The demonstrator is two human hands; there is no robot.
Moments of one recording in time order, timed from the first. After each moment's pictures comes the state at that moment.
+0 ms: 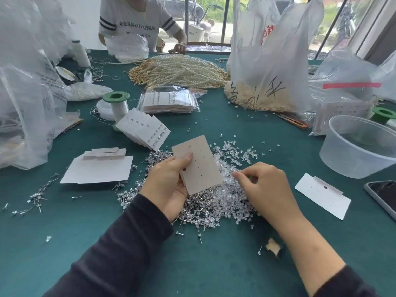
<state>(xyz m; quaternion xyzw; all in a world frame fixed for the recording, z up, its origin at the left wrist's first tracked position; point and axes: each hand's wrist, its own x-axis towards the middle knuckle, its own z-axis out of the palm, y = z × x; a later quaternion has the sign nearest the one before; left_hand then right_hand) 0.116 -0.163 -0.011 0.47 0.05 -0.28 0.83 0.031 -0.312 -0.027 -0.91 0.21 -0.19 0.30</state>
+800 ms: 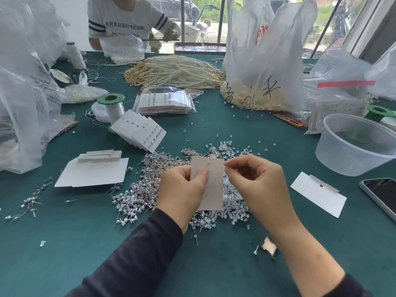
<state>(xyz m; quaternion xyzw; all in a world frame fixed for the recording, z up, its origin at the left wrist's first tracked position) 0.093 -0.181 -0.027 0.72 -0.07 -0.12 0.68 0.028 -0.294 -0.019 -0.77 0.16 -0.28 0.55</state>
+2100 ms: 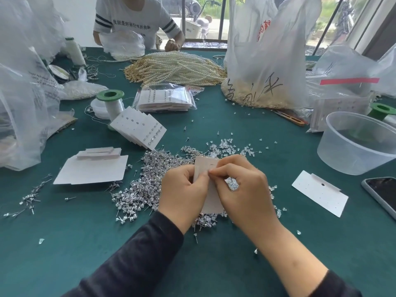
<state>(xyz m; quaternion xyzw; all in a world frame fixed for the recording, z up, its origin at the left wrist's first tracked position) 0.089 -0.178 -0.030 0.77 -0.18 -0.04 0.61 0.036 -0.276 -0.032 -0.85 0.04 -0.37 0.37</state>
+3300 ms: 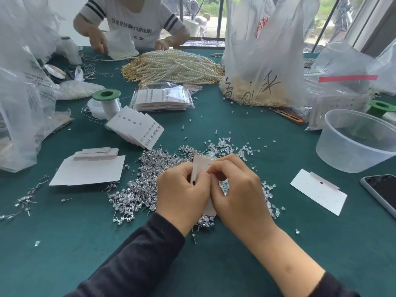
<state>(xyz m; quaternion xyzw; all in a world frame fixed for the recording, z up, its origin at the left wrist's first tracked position) 0.088 -0.179 -0.030 0.81 -0.21 0.07 0.54 0.036 -0.270 -0.033 -0.87 0.04 -0.37 0.33</state>
